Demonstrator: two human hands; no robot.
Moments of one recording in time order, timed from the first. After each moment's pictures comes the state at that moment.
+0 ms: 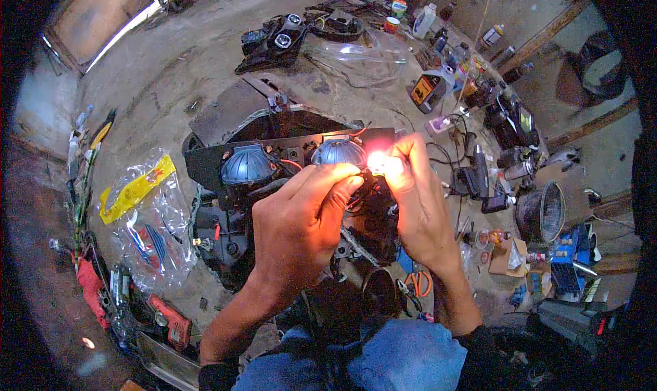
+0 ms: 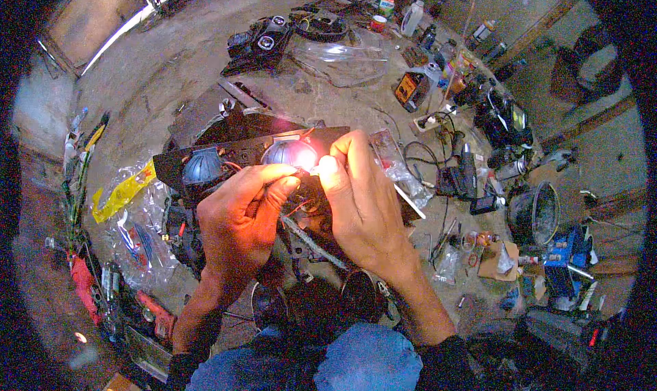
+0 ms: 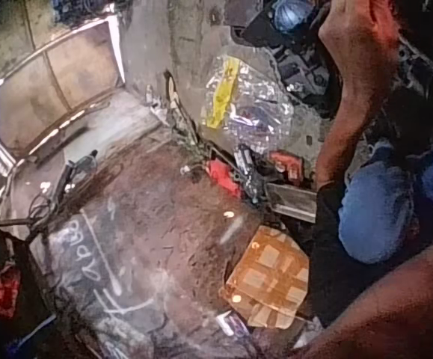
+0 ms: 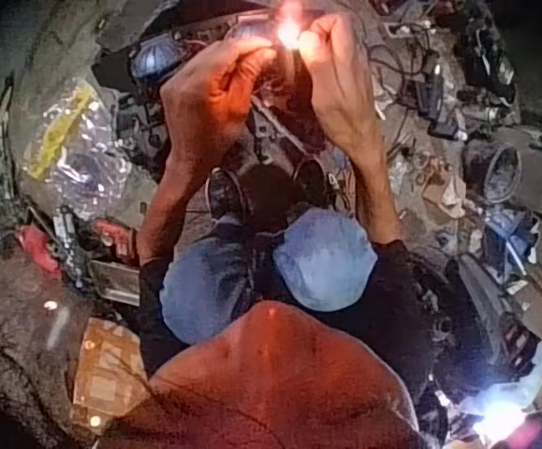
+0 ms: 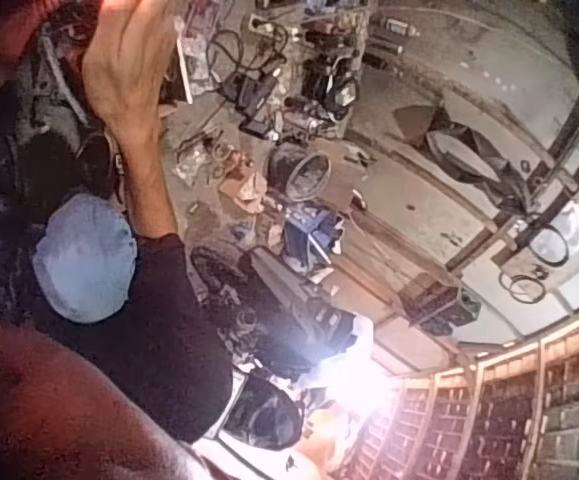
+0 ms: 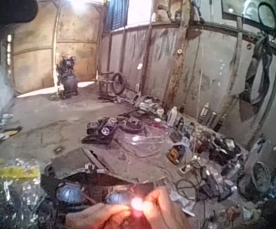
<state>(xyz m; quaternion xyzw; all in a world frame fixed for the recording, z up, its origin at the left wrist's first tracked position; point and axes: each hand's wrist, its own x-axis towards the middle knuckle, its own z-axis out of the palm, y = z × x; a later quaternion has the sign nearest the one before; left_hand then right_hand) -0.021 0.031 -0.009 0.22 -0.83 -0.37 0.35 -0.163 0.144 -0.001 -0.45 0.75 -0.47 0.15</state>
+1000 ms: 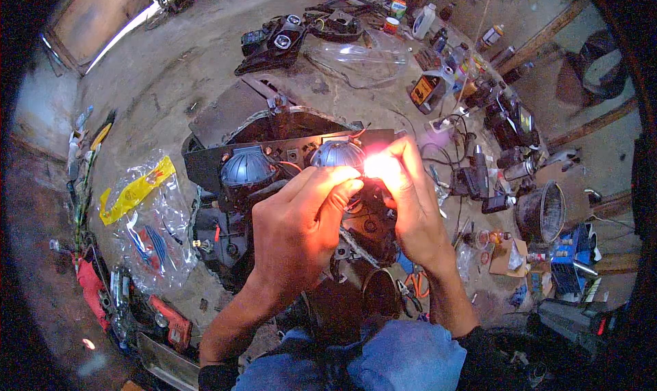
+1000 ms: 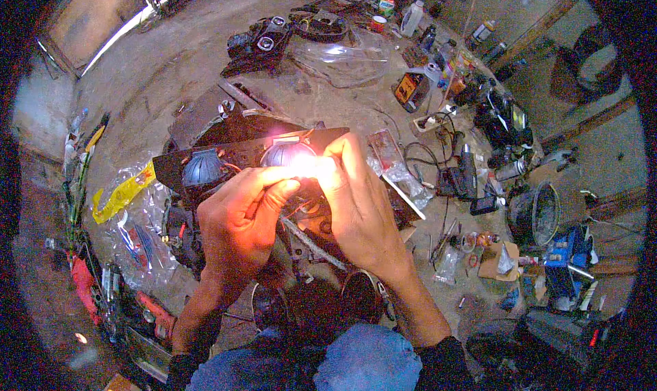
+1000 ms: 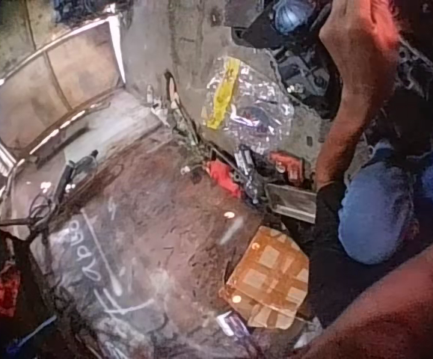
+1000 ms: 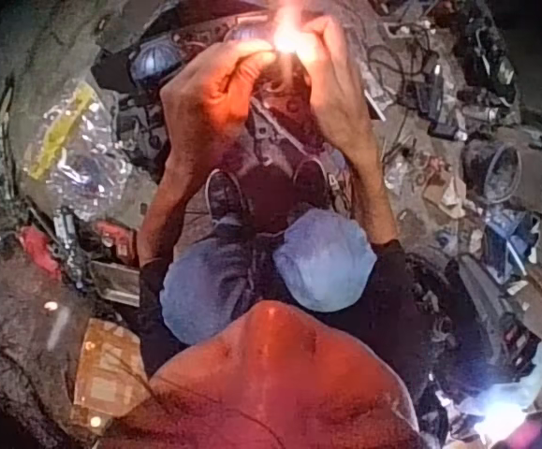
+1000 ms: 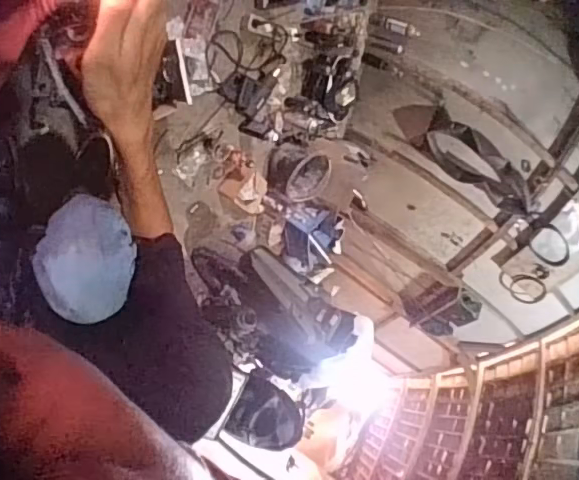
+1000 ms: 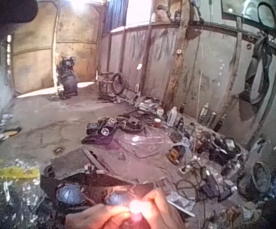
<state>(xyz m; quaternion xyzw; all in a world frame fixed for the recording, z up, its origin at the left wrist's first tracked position) -0.019 0.028 -0.011 0.21 -0.84 -0.36 0.35 -0.160 0.141 -0.005 -0.44 0.72 -0.49 0.21</state>
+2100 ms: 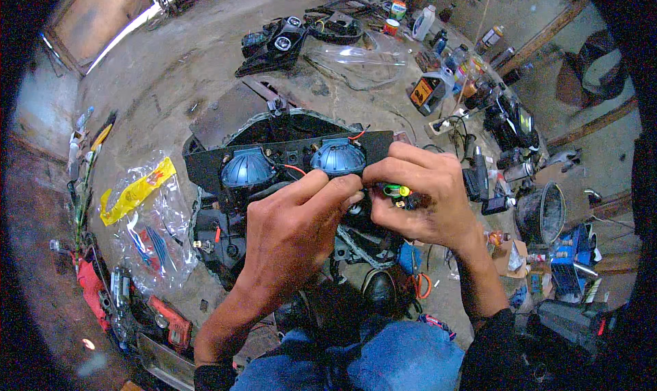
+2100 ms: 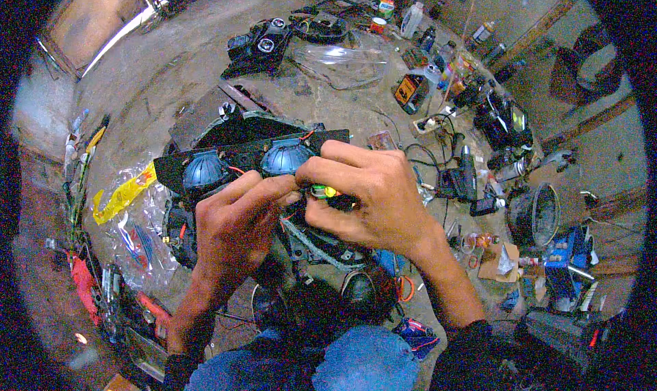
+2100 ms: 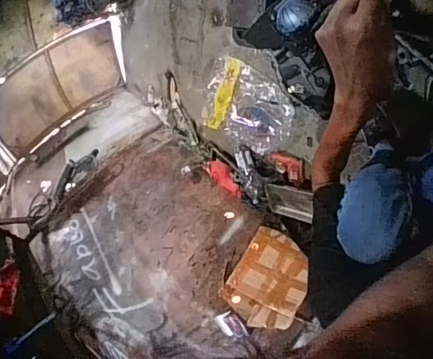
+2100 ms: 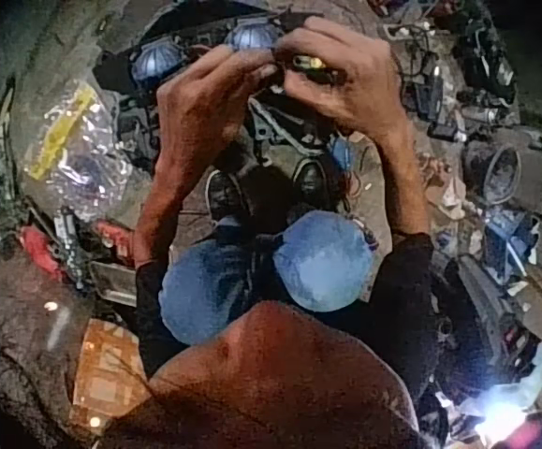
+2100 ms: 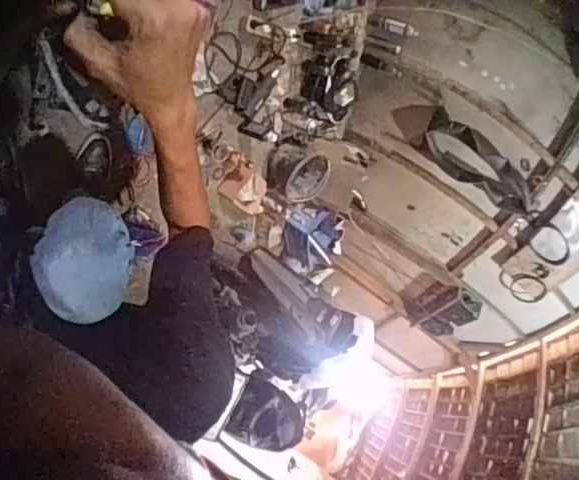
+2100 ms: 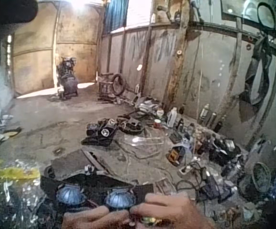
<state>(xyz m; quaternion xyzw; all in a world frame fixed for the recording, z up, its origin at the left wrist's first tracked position) -0.007 0.018 -0.007 0.15 -0.90 -0.29 0.30 -0.197 0.136 0.016 -0.68 0.65 -0.35 0.02</state>
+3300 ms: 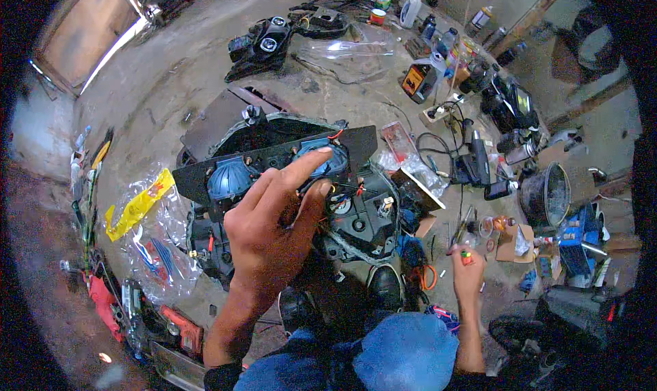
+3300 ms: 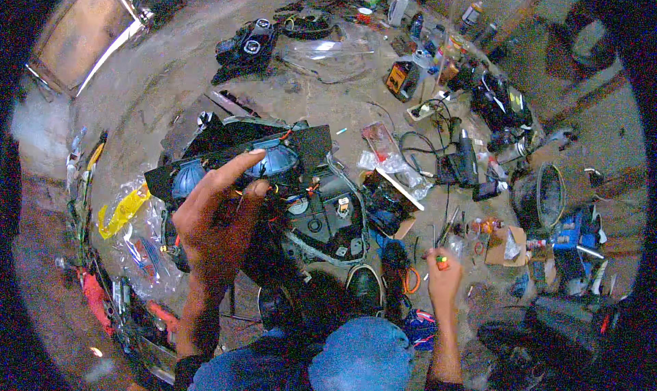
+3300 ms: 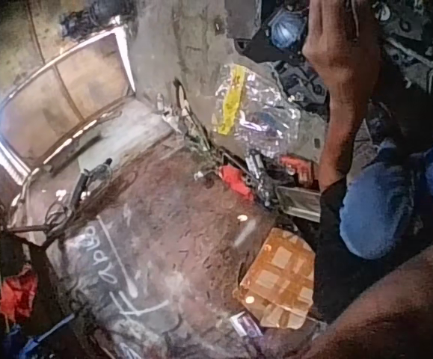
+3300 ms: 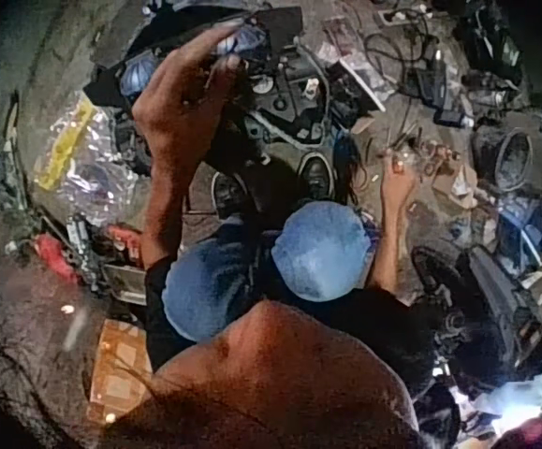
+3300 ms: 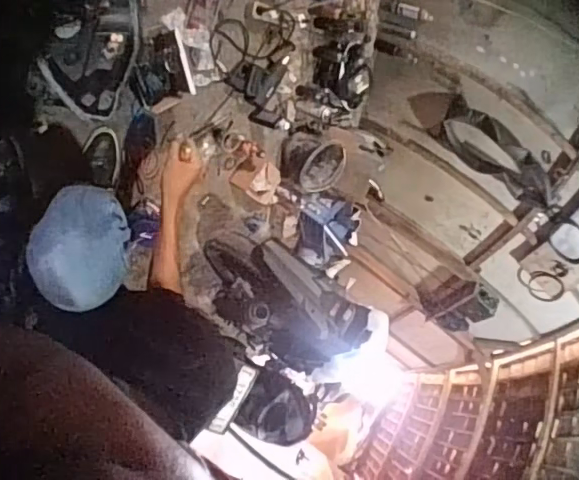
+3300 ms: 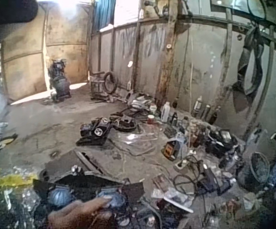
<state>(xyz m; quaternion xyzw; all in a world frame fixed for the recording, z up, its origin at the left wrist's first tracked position) -0.018 0.021 -0.008 0.20 -0.83 -0.35 0.39 -0.176 0.382 -0.145 -0.10 0.93 -0.35 0.11</state>
